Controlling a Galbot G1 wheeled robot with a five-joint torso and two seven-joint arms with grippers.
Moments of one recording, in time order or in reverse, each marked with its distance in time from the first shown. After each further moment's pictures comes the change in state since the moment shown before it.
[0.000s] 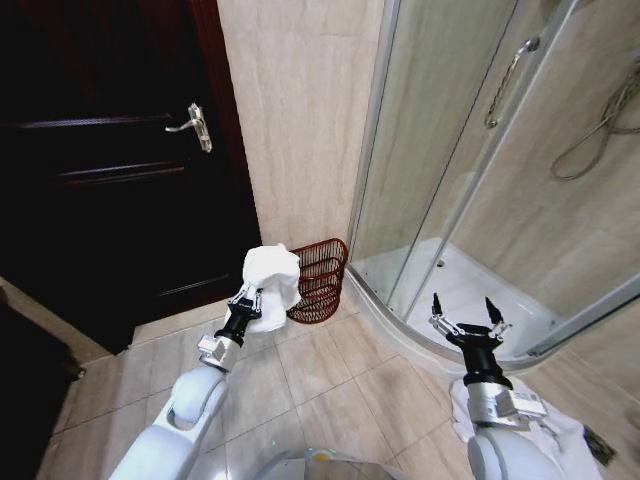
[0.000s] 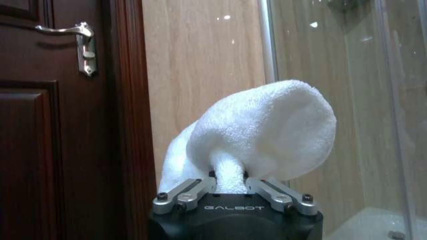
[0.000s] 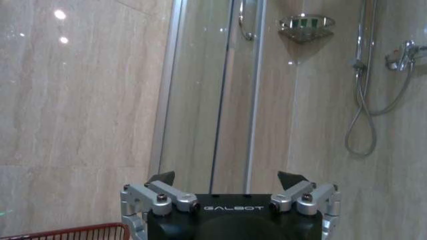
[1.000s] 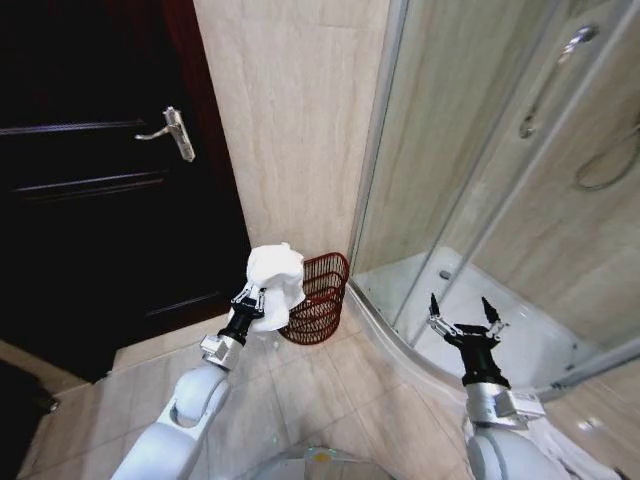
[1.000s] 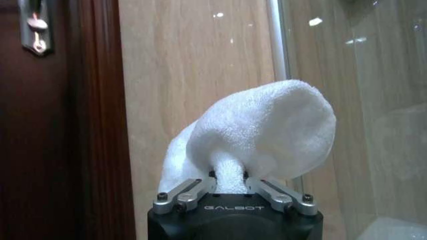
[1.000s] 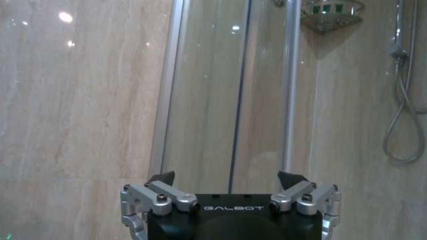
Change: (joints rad) left arm -0.012 -0.005 0.015 0.006 0.009 -0.012 0.028; right arm 0.003 -0.006 0.000 -0.012 0.015 0.031 -0.027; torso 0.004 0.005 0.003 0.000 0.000
